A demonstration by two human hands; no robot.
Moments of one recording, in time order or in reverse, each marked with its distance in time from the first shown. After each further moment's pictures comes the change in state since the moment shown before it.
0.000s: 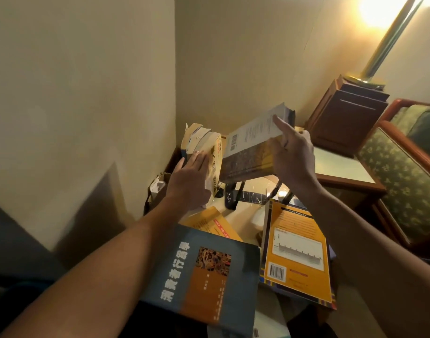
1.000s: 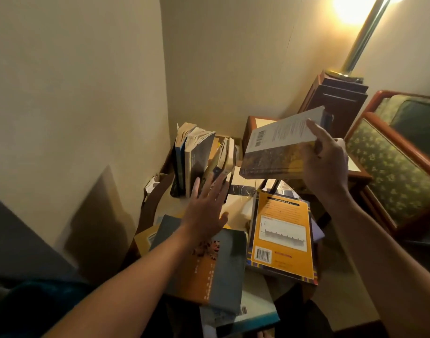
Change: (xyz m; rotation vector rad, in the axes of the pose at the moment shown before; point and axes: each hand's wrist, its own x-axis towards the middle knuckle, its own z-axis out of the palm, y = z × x) left_hand -0.059 0.086 0.024 -0.032 0.003 0.174; right_hand -0.032 0.058 -0.078 0.007 0.184 0.044
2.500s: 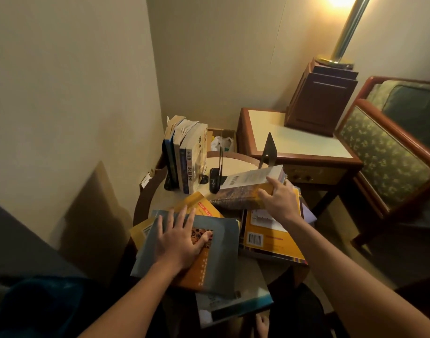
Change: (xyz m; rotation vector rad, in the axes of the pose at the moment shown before) left_hand -0.093 0.001 0.034 -0.094 -0.268 -0.402; right_hand -0.078 0.076 0.065 -0.113 -0.441 0.326
